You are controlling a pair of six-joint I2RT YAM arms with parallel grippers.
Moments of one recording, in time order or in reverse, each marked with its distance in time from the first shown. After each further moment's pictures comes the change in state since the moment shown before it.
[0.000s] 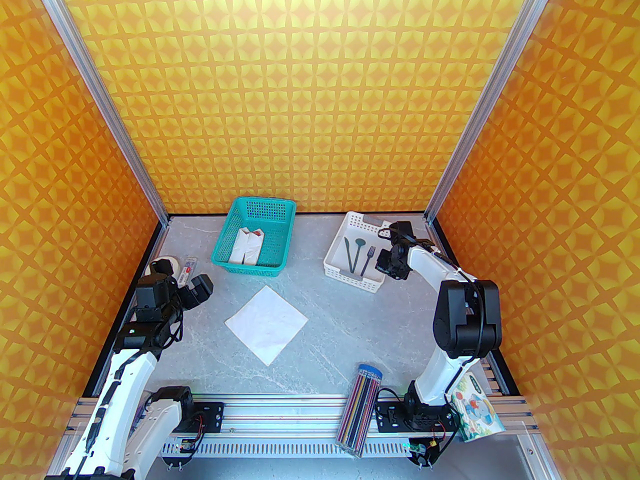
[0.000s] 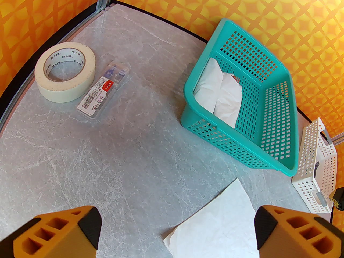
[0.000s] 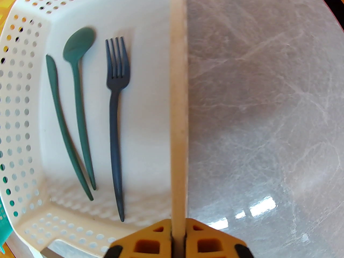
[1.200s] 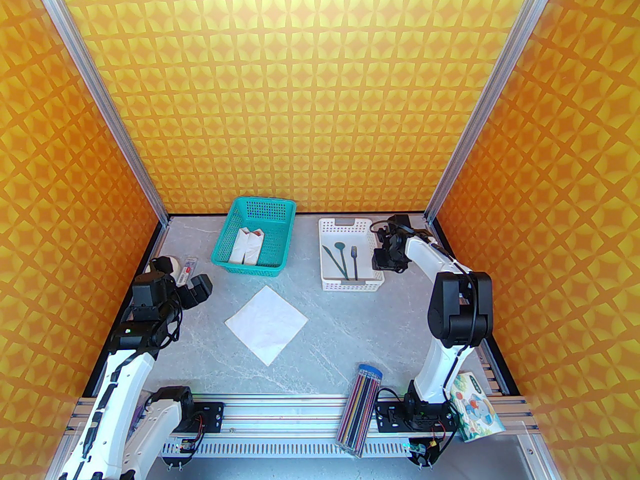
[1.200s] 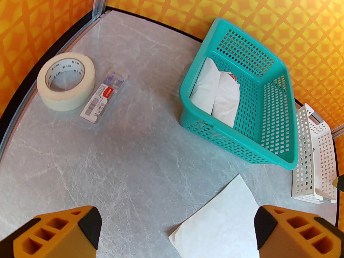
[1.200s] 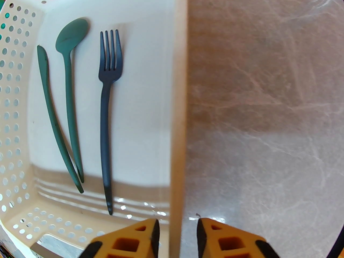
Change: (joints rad) left arm 0.000 -0.005 0.059 -0.064 0.002 0.073; right arm -0.001 0.071 0.168 -0.142 -0.046 -0.421
